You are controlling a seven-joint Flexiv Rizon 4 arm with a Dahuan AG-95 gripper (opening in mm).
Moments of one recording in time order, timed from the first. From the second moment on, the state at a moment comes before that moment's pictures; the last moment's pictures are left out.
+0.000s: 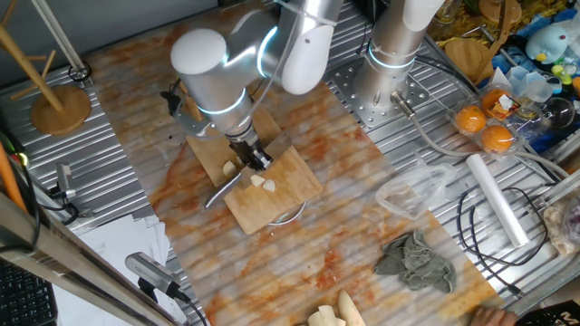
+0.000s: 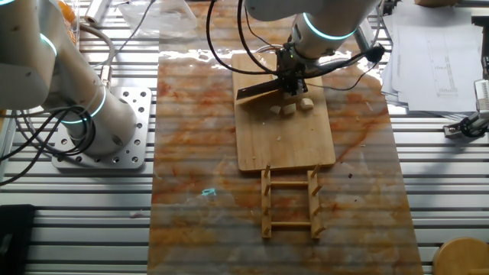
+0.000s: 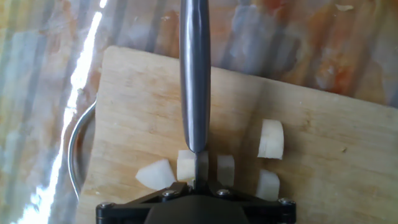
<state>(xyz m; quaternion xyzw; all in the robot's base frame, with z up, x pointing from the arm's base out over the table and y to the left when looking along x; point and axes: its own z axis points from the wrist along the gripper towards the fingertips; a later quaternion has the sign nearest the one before) 0.446 0.097 0.043 0.20 -0.97 -0.07 0.08</state>
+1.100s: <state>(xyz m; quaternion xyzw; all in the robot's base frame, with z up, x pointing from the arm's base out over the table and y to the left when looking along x) 0.443 0.090 0.081 0.21 -0.97 -0.06 0.12</state>
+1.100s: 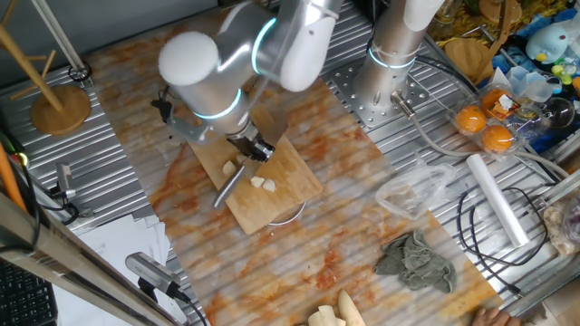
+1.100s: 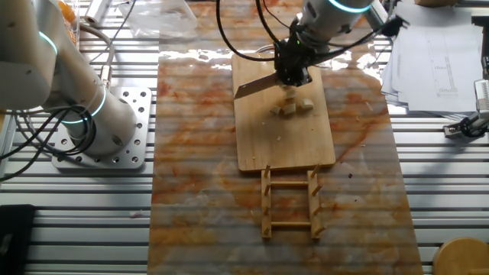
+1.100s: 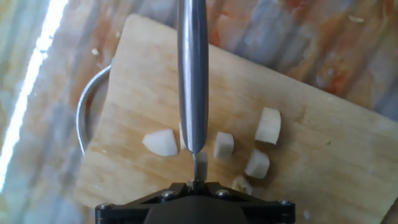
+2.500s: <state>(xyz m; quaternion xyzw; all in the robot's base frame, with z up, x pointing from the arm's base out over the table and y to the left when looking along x) 0.451 0.060 0.112 0.15 -0.98 -0.11 0.10</state>
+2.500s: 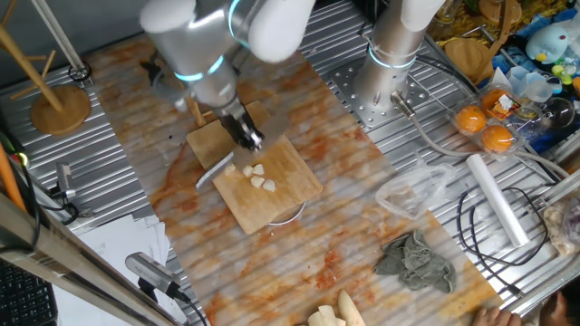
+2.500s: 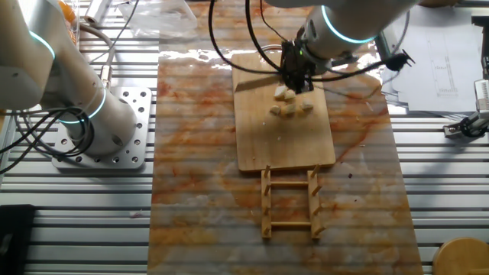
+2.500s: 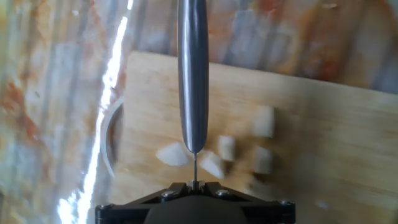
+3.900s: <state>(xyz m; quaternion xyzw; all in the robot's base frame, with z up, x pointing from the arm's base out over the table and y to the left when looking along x) 0.500 0.074 0.134 0.03 -1.00 0.00 0.08</state>
